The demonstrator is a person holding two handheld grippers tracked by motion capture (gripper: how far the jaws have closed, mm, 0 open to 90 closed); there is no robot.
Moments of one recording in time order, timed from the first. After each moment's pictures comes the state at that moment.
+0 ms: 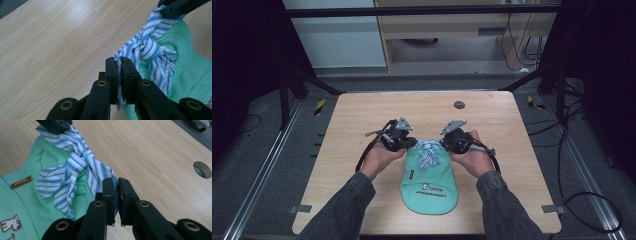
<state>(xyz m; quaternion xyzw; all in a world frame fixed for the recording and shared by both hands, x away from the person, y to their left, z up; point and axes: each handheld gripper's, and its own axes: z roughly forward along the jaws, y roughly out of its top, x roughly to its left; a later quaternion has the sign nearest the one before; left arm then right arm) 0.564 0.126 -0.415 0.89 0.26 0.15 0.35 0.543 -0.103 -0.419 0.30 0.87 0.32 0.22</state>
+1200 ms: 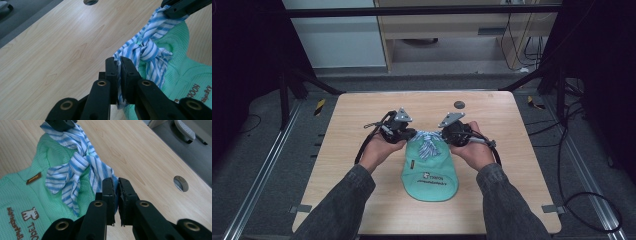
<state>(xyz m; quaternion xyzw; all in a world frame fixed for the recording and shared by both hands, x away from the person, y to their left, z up) 0.575 0.126 -0.391 0.88 0.26 0.17 0.36 0.550 -0.100 -0.392 0.27 0.88 0.31 0.25</state>
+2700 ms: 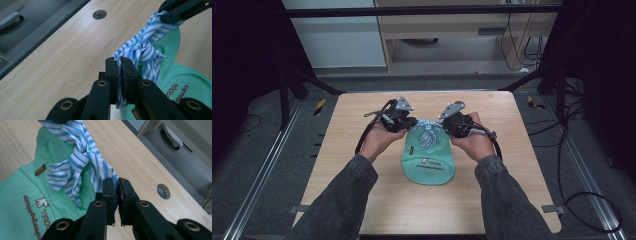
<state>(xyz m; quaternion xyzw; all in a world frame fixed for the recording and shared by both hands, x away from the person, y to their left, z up) 0.590 0.122 -0.363 0.88 0.24 0.20 0.35 0.566 -0.101 -0.375 0.26 0.87 0.31 0.29</state>
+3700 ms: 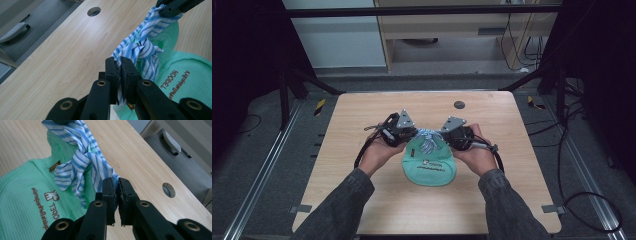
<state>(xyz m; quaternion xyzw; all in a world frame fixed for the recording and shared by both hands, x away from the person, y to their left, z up) 0.558 0.121 -0.387 0.88 0.21 0.23 0.35 0.537 -0.103 -0.395 0.24 0.87 0.32 0.30</state>
